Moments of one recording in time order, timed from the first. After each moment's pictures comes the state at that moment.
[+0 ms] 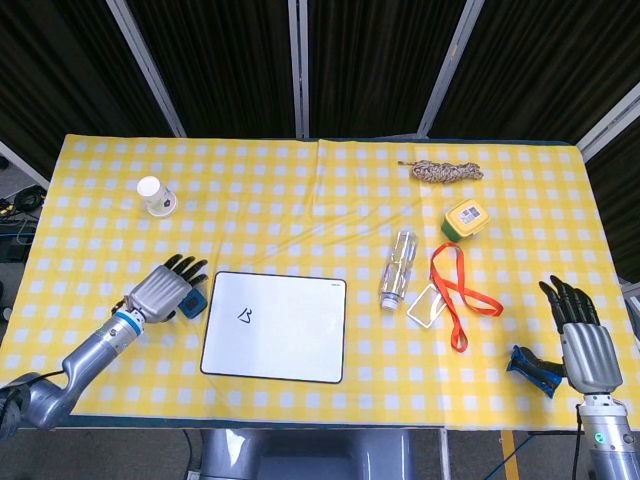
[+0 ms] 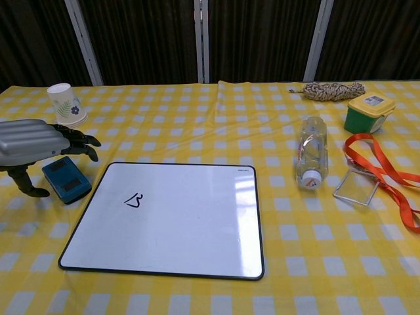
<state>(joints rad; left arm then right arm) -0.64 -1.40 -0.03 -1.25 1.54 0.79 0.27 0.11 -1.24 0.08 -1.45 -1.49 1.46 0.16</state>
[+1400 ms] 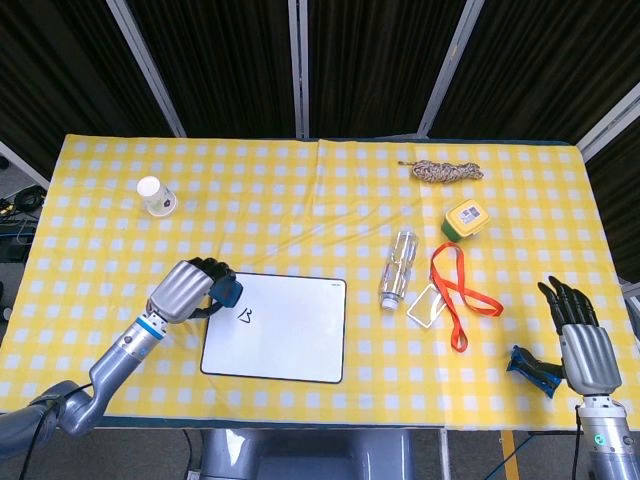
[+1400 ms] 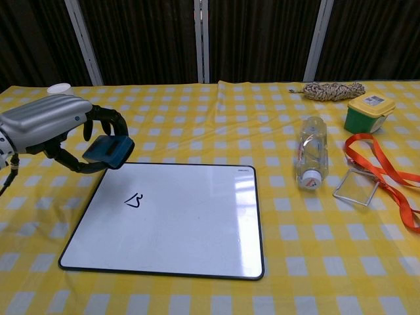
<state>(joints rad) -0.63 -1.58 -0.02 -1.15 1.65 1.18 -0.06 0.11 -1.24 0.08 -1.46 -1.50 1.46 0.17</state>
